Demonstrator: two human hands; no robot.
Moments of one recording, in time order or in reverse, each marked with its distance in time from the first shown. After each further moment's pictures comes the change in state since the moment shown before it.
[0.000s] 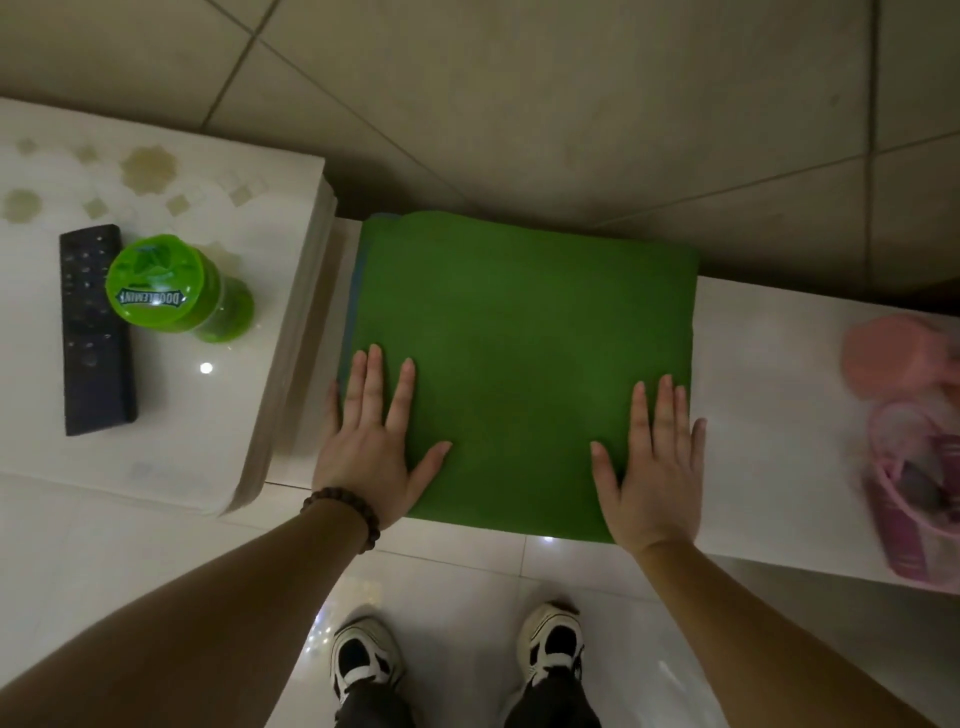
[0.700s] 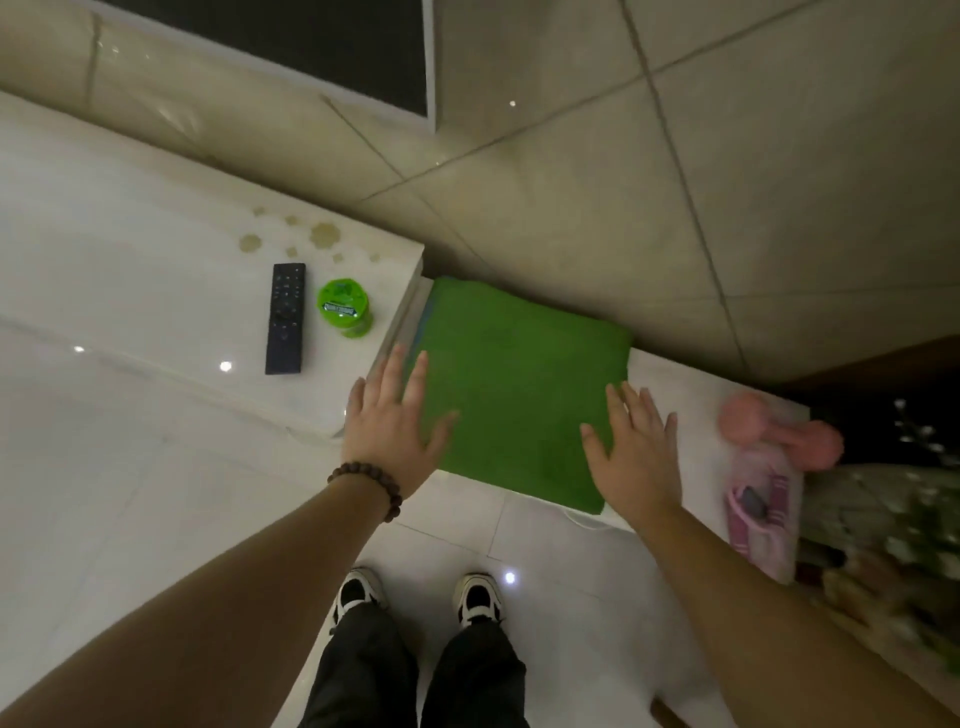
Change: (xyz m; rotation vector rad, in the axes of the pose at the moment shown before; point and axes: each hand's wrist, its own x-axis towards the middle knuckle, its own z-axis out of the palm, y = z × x) left_hand -0.112 0.020 -0.188 -0.238 0.069 -0.179; right_hand -0.045 -0.031 -0.207 -0.011 -0.129 -0.144
